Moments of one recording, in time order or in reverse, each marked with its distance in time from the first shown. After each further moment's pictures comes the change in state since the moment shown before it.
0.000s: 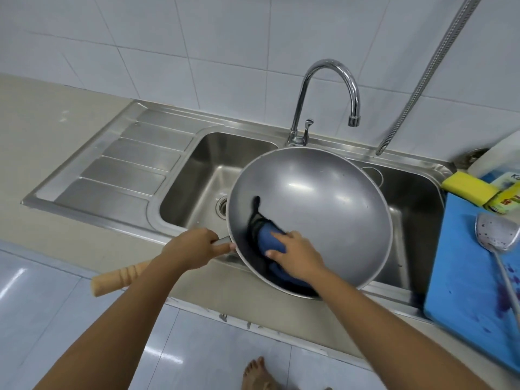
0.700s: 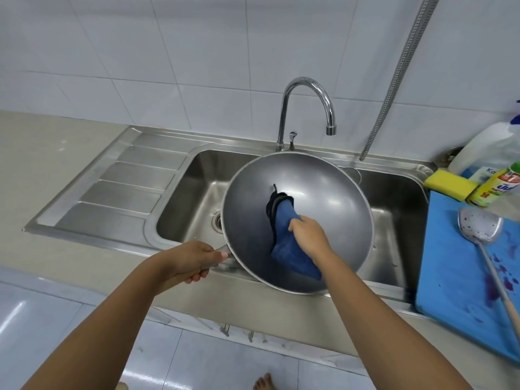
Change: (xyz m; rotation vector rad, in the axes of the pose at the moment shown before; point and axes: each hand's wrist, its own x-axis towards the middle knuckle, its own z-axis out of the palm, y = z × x) left_hand -0.012 0.000 -0.009 -0.533 -0.281 -0.061; right_hand -0.010 -0.010 -0.064 0.603 0.228 0.264
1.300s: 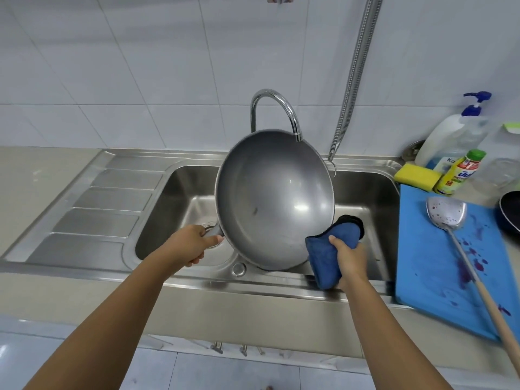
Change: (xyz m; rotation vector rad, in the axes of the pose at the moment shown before) left_hand 0.031 0.066 0.001 0.199 0.280 0.068; right_hand -0.013 0.088 -0.068 0.664 0.481 0.291
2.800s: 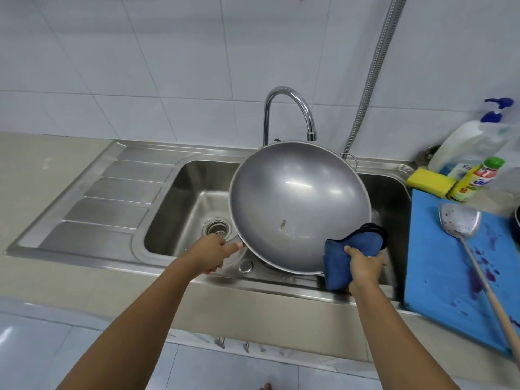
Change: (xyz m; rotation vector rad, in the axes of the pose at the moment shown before) left_hand 0.007 -0.018 0.033 -0.062 -0.075 0.032; right_hand -0.001 0.006 -0.004 0.081 0.127 0.020
